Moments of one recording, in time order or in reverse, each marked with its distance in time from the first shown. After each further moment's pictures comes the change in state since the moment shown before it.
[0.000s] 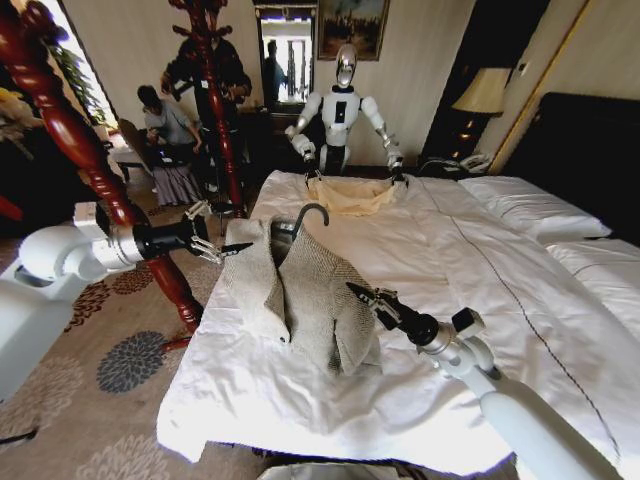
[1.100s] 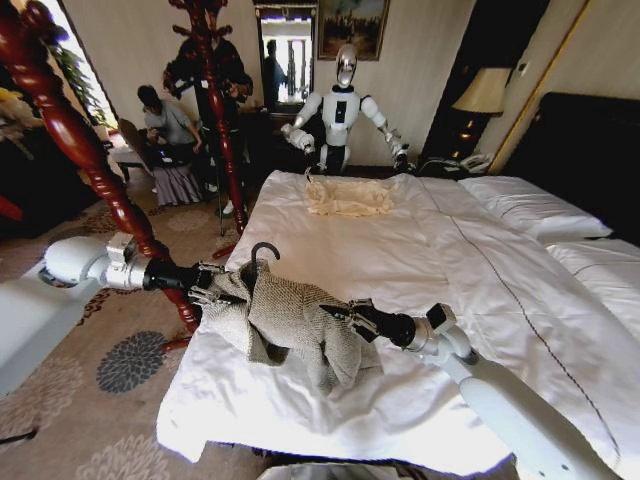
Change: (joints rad) left arm -0.012 0.035 0.175 0.046 0.130 0.020 0.344; right arm 0.152 -0.020 -0.141 -0.029 -0.046 -0.012 -0.048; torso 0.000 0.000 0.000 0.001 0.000
